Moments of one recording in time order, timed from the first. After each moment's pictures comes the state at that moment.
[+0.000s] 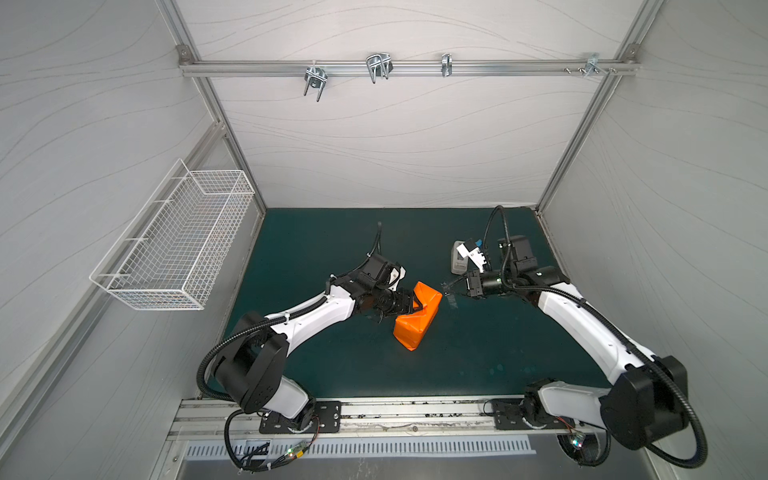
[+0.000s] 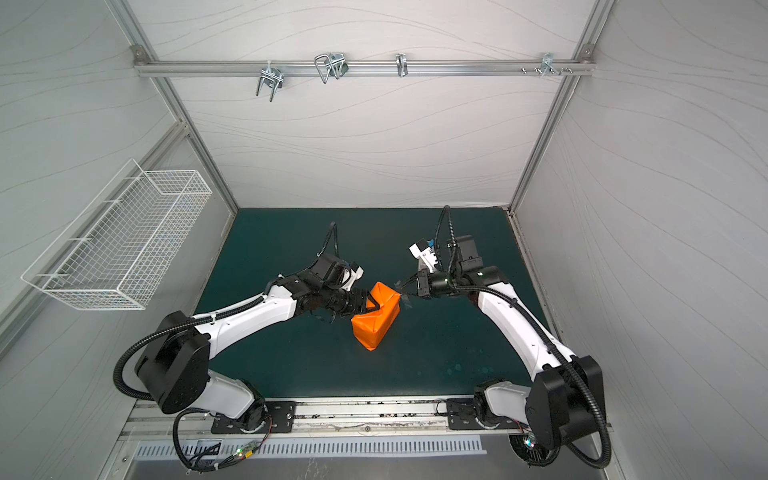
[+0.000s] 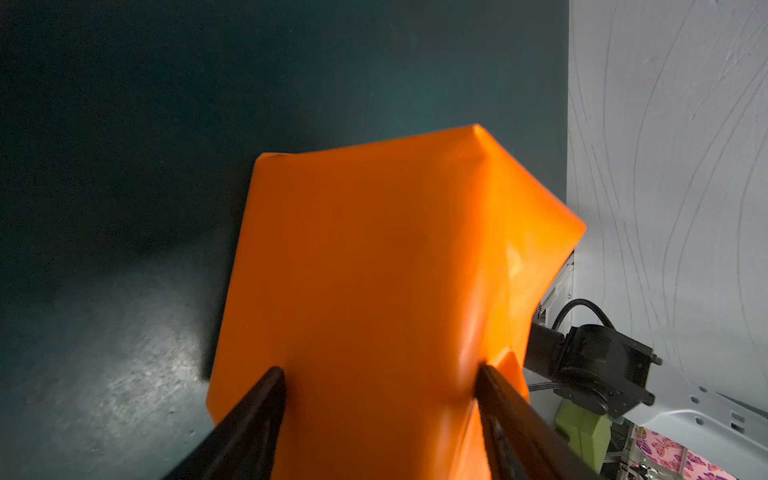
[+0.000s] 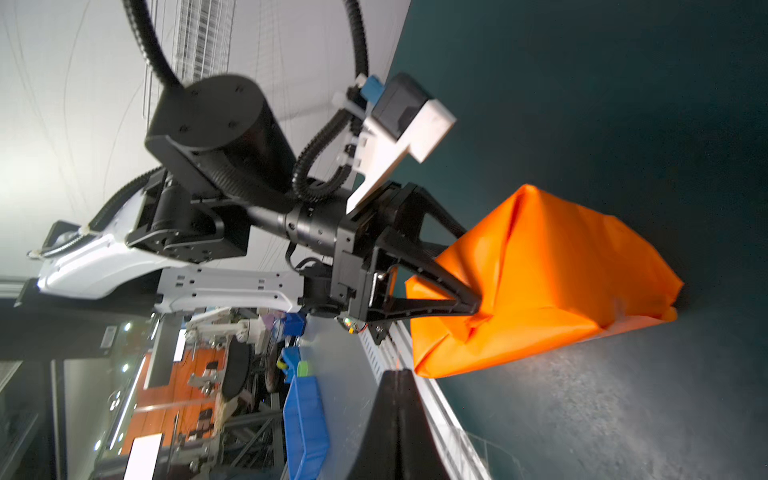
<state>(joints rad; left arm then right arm) -0.64 1.49 0.95 -0.41 0.47 -0.65 0.38 1.24 0.98 -0.59 -1.05 0.32</state>
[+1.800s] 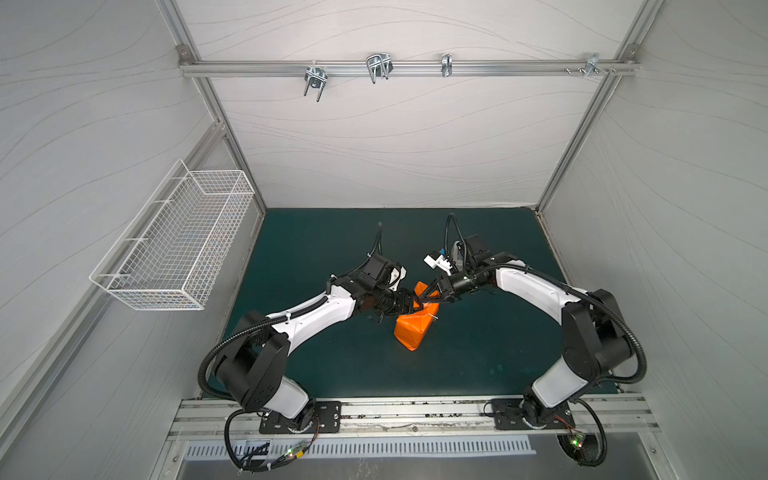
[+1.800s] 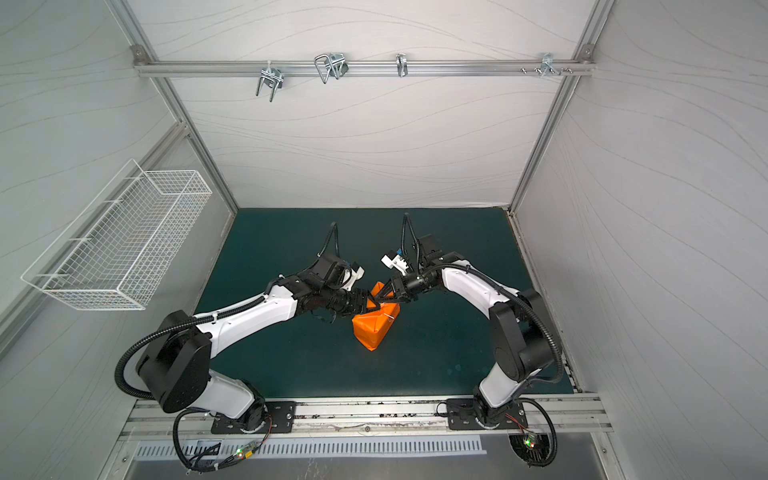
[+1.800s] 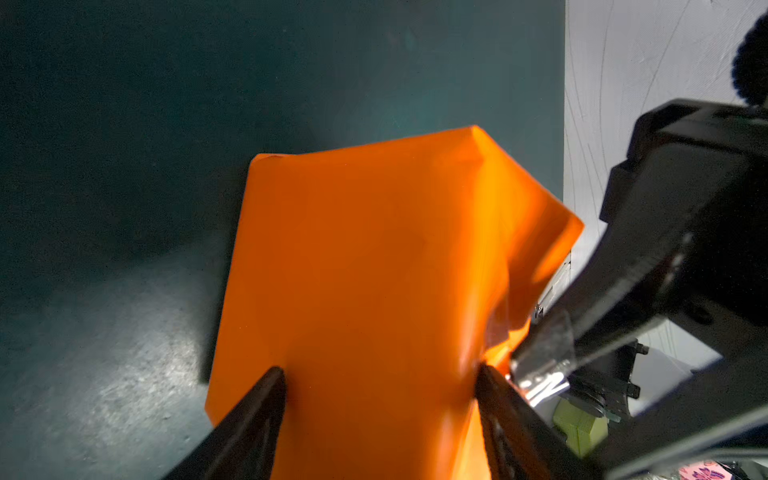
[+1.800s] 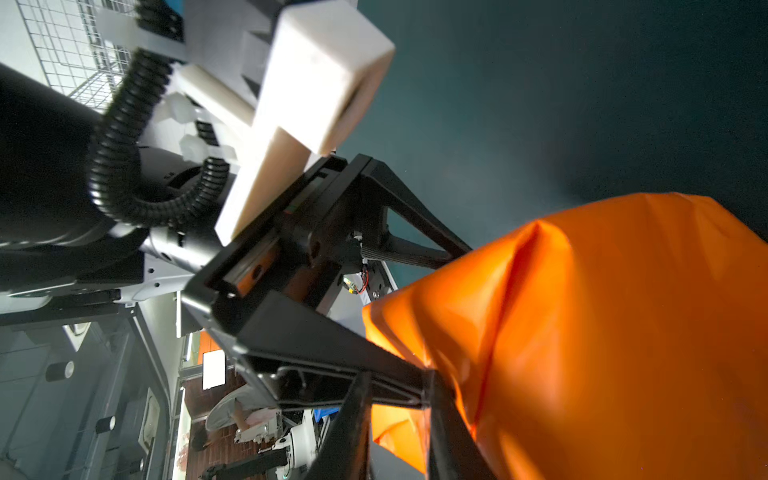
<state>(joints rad) -0.64 1.50 0.95 -0.40 0.48 -0.66 0.50 1.62 1.10 -0.61 -1.06 0.24</state>
